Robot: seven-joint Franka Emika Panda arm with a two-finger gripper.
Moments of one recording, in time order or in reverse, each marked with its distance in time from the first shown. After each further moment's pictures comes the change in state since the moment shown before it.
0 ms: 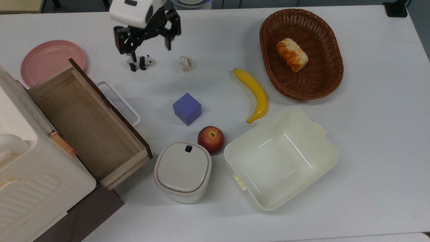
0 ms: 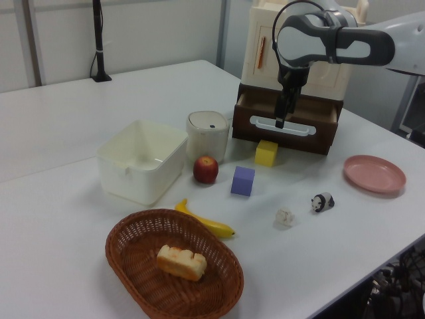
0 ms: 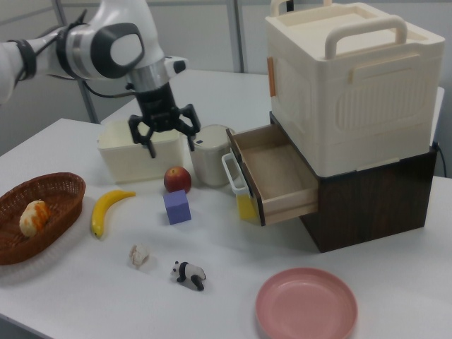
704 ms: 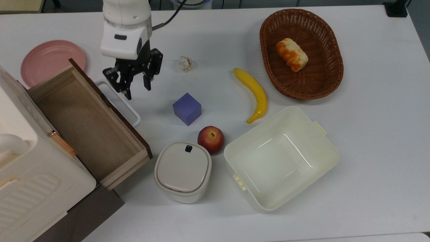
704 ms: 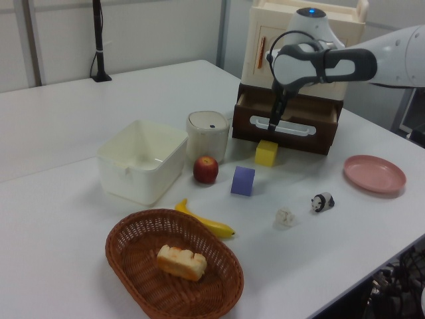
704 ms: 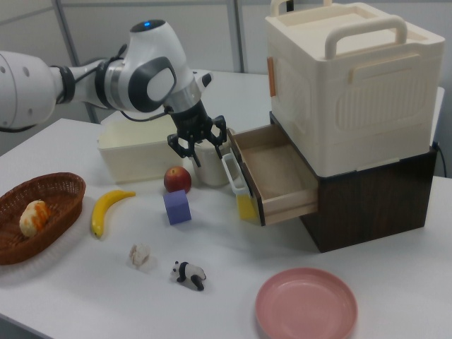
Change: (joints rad) arm -0.058 0.120 -0.004 -0.024 -0.004 0.335 -0.236
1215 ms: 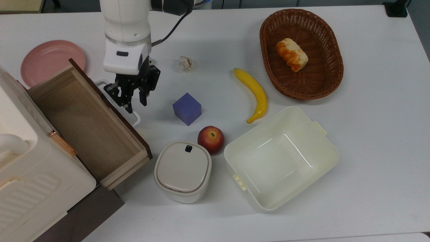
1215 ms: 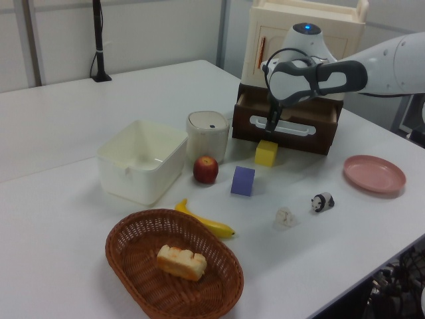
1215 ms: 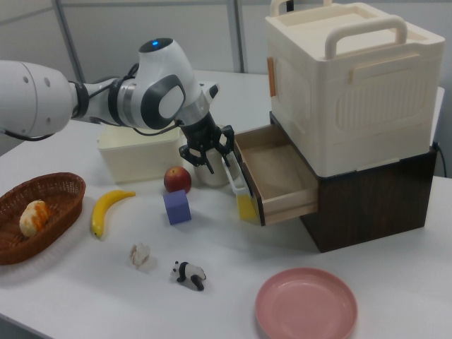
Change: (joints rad) arm 0.000 0.063 -0.008 -0.021 -0.028 0.137 -0.023
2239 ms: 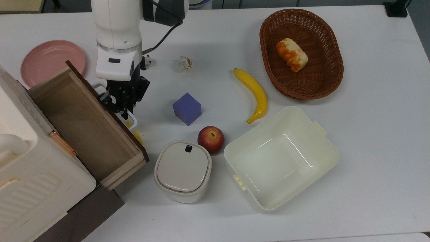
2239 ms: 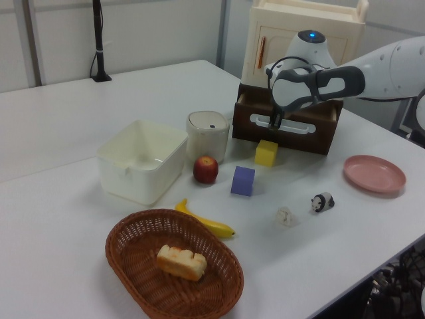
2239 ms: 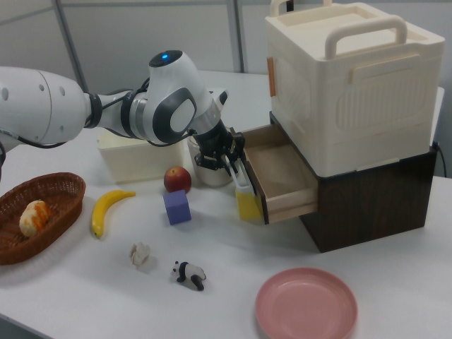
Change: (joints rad) arm -0.001 0.042 -0.036 -0.012 0.000 0.119 -0.077
